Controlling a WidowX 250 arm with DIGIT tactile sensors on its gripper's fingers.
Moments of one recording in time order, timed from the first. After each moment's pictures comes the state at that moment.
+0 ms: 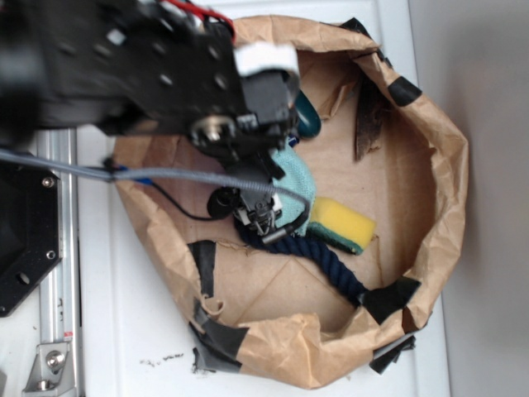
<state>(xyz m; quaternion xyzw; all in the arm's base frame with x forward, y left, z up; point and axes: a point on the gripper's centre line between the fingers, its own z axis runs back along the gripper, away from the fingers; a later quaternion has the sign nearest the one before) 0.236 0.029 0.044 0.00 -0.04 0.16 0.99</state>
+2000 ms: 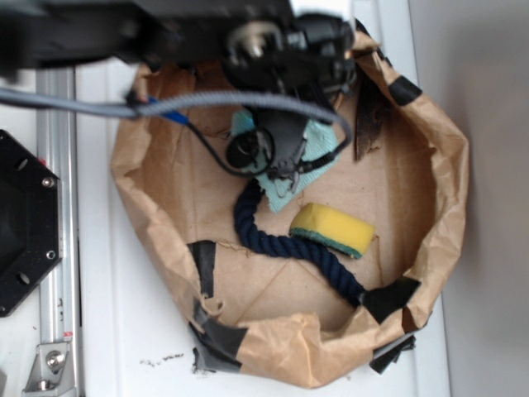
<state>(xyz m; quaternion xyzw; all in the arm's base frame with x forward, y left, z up) 0.261 0.042 0.148 0.01 -0.11 0.03 0.99</state>
